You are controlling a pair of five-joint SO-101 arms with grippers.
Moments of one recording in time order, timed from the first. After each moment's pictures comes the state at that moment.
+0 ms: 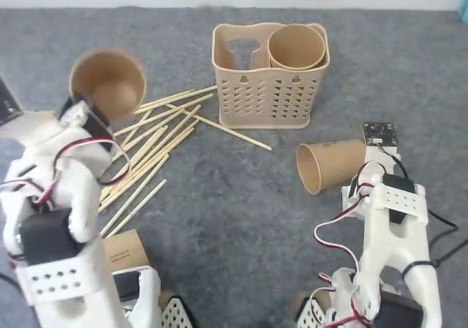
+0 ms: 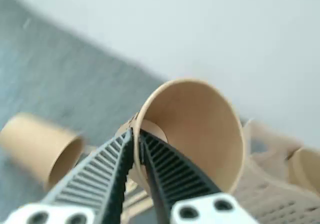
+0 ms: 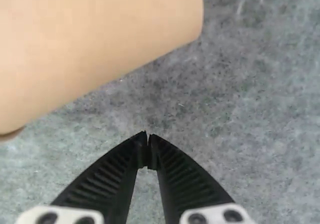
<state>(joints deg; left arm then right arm) -15.7 -56.2 25.8 63.7 25.1 13.0 -25.8 59.5 53.6 13.8</state>
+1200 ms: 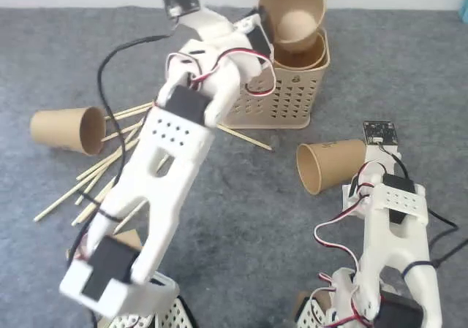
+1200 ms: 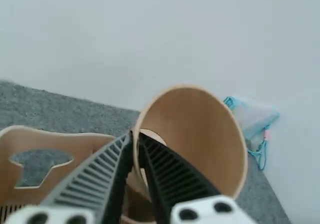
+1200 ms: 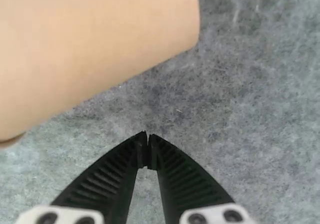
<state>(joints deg) 18.9 -2.5 1.5 30.8 39.7 13.0 -25.8 59.5 52.0 13.8</state>
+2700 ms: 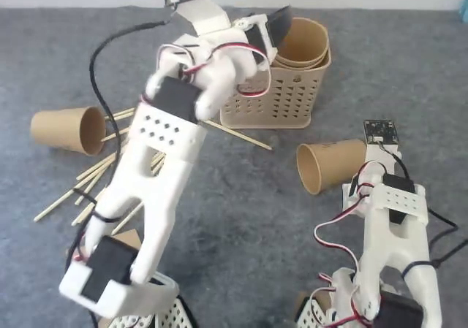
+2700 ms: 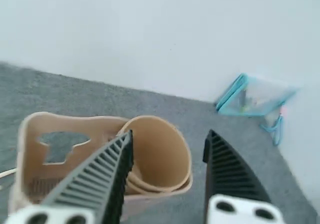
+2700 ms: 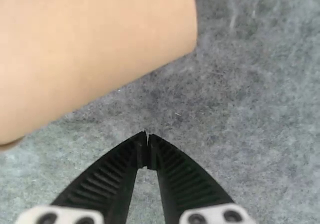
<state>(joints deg) 17.7 -5.5 -10.9 52.8 34.2 13.0 -25.8 59.5 51.6 13.8</state>
